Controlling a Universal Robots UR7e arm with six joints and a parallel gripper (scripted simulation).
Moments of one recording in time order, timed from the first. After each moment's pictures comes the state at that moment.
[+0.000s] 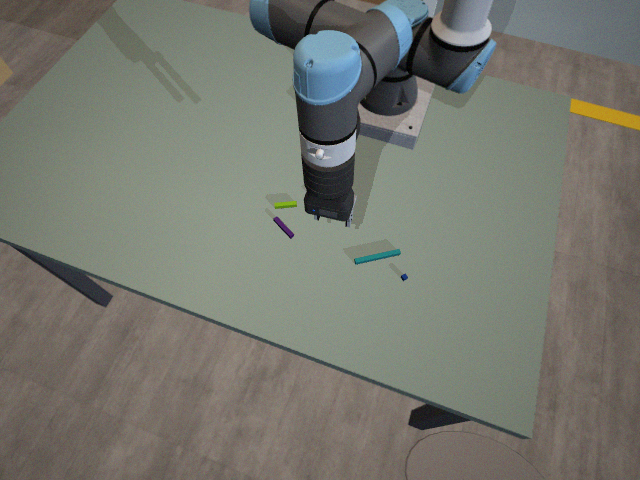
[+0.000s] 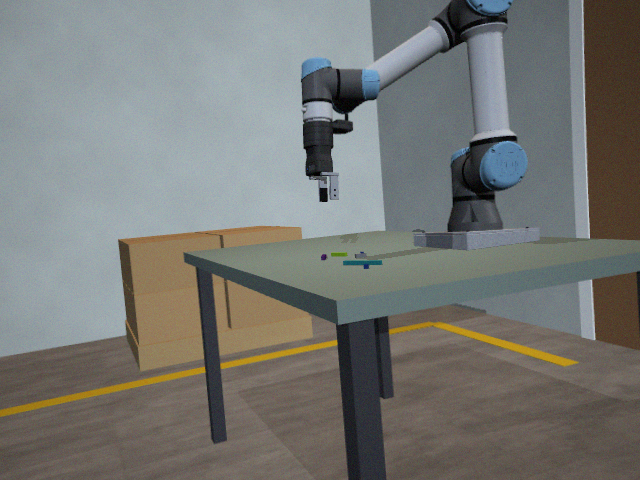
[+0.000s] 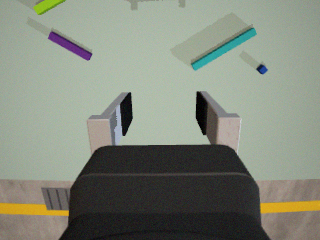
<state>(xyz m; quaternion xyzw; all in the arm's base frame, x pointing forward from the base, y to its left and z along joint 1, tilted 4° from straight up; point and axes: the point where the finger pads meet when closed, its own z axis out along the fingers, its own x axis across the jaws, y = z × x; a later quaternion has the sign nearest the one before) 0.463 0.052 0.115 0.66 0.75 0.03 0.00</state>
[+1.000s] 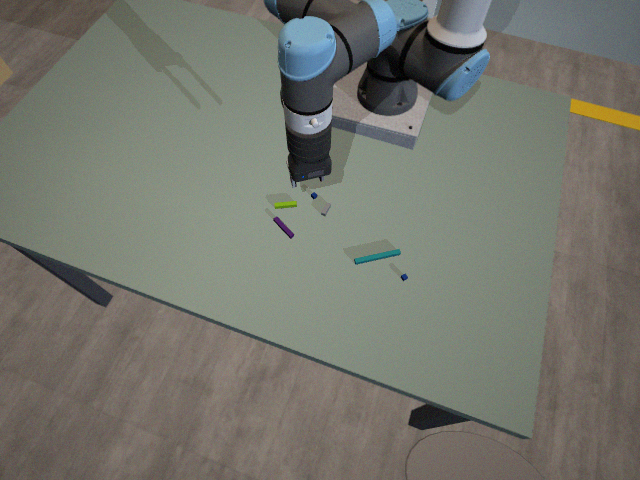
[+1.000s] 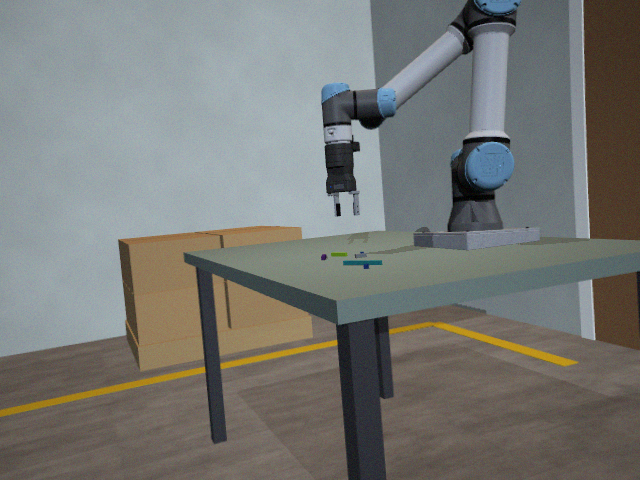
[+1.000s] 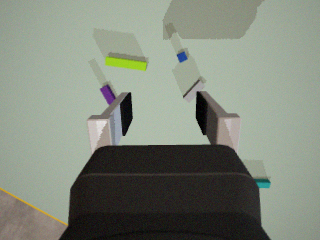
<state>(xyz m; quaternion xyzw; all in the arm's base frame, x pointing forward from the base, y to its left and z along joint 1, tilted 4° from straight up) 0.376 -0.043 0.077 0.42 0.91 -0.02 -0.01</state>
